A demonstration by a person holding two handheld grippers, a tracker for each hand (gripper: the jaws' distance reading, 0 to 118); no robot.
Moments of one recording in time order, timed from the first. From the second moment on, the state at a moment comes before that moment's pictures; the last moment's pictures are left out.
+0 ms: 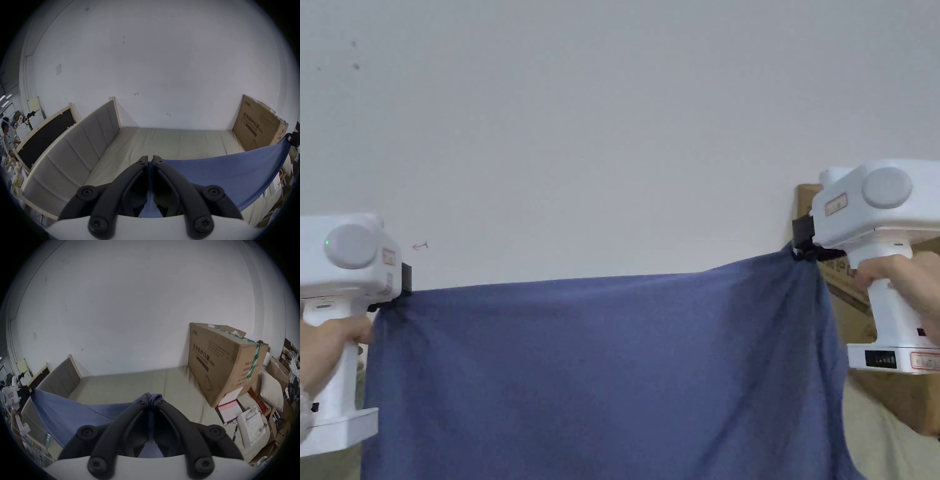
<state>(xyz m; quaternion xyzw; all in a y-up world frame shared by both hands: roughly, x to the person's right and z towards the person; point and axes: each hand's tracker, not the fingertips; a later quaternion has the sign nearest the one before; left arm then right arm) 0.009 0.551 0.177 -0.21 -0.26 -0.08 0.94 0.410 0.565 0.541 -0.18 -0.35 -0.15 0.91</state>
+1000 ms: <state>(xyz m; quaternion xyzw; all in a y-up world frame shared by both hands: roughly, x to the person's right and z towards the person) 0.132 0.580 0.062 -0.12 -0.23 -0.07 0.96 0.504 0.624 0.415 -0.11 -0.40 -0.12 0.90</state>
